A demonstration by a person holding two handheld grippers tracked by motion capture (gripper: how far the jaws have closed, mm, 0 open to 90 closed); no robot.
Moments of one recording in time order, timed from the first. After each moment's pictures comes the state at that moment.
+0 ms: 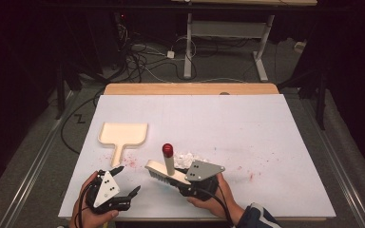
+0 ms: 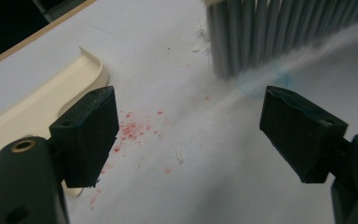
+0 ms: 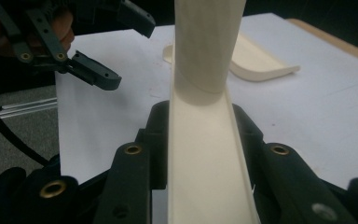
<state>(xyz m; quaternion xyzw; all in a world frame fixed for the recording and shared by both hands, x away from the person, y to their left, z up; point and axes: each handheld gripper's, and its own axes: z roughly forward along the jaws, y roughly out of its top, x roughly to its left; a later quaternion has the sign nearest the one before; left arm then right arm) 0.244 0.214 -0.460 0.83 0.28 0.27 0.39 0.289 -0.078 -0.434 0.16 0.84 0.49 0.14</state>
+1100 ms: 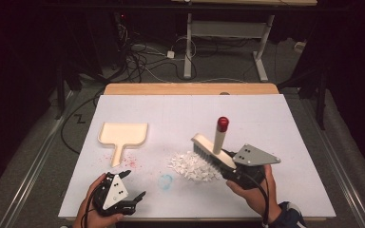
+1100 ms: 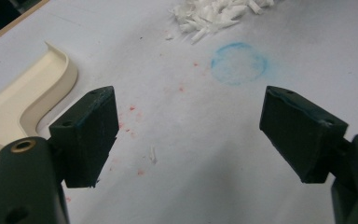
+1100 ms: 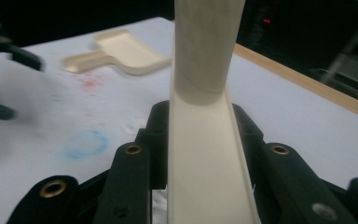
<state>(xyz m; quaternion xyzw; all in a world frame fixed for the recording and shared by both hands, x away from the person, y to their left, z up) 0.244 0.200 -0.467 0.86 0.26 0.26 0.37 0.291 -0.179 -0.380 0.29 0.80 0.46 0.26</state>
